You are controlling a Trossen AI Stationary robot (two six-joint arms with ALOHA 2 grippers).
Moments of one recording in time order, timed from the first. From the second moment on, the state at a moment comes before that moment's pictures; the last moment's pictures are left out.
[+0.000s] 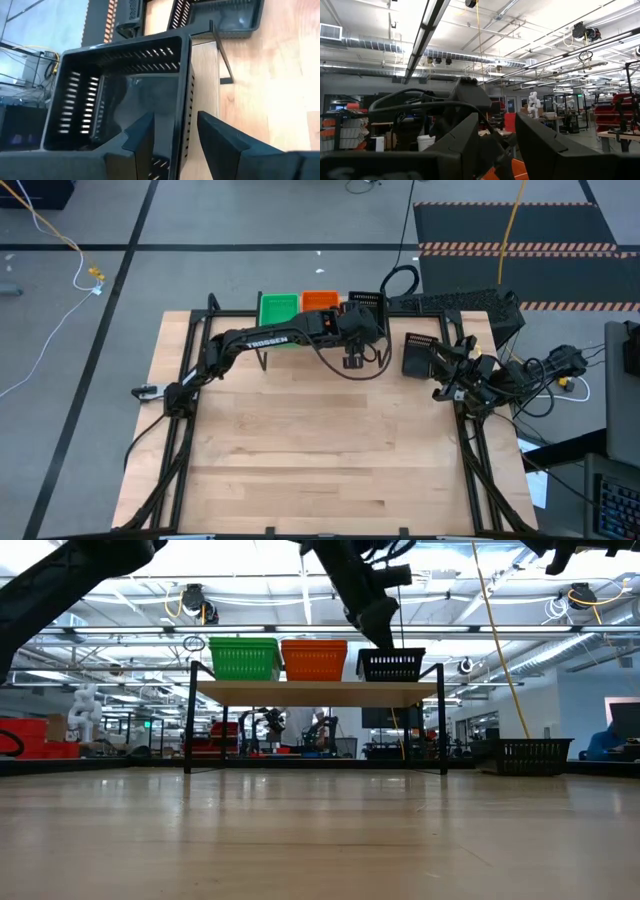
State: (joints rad) left arm 0.20 2.26 2.33 -0.88 -0.32 0.42; right arm 0.38 0.41 0.20 0.90 0.76 -0.46
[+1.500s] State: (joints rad) left arm 0.22 2.24 2.29 -0.85 -0.42 0.42; right arm 0.37 0.41 0.20 0.90 0.77 -0.48
